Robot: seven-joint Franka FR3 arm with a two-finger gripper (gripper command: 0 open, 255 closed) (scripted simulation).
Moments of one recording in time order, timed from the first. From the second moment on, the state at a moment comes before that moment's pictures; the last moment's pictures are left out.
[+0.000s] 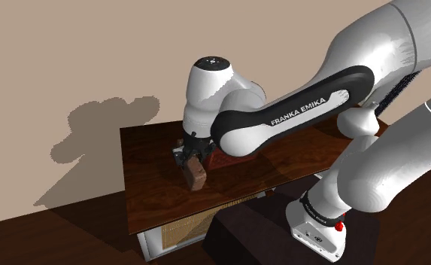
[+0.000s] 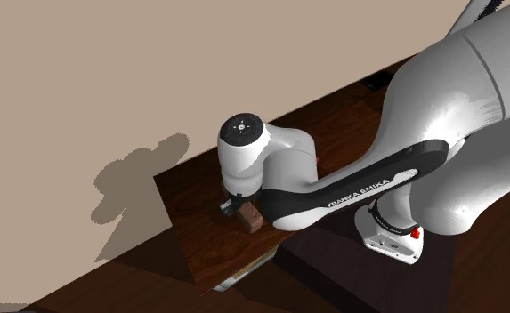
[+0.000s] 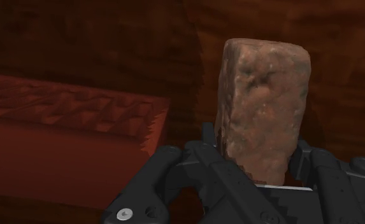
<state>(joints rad) 0.08 -0.16 0.52 -2.50 0.09 2.39 0.85</state>
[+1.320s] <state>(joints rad) 0.09 -0.28 0.49 -2.41 0.14 2.18 0.81</state>
